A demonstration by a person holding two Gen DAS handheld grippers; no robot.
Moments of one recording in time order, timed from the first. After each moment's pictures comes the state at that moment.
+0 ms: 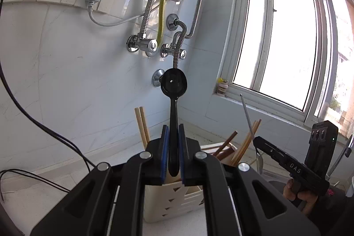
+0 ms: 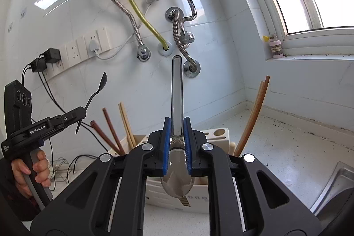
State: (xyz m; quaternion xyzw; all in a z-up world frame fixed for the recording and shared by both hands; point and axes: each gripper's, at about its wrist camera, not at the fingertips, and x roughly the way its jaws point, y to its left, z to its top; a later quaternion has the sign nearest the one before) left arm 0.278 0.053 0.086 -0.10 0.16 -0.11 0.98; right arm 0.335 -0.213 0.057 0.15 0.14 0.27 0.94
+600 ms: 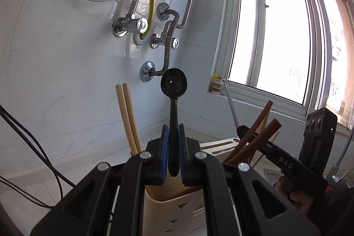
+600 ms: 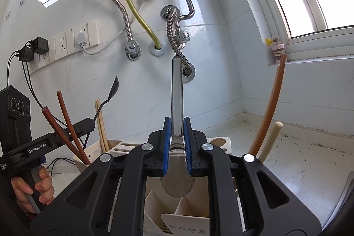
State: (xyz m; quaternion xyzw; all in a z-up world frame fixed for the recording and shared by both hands) left arm 0.319 0.042 0.024 -0.09 0.12 -0.15 0.98; right arm 0.373 -0.188 0.021 0.12 0.10 0.25 0.96
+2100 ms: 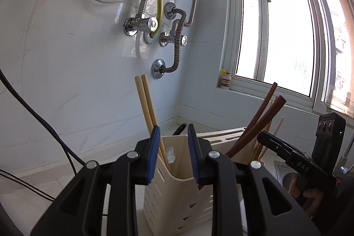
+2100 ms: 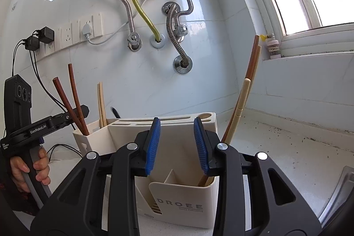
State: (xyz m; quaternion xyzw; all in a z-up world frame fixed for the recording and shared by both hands) left arm 0.304 0.053 0.016 -0.06 0.12 -0.13 0.98; right arm 0.349 -0.205 0.005 0.09 0.10 0.25 0.96
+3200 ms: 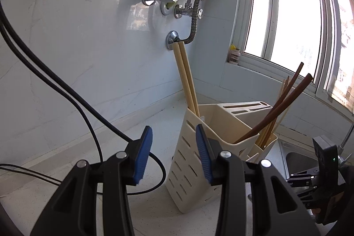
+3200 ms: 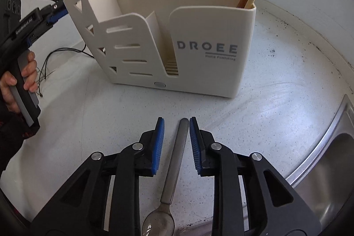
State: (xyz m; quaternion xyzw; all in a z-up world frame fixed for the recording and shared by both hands) left arm 0.315 0.095 0.001 -0.07 0.22 -0.14 0.96; right arm 0.319 -0.156 -0.065 -0.02 0.47 0.23 0.85
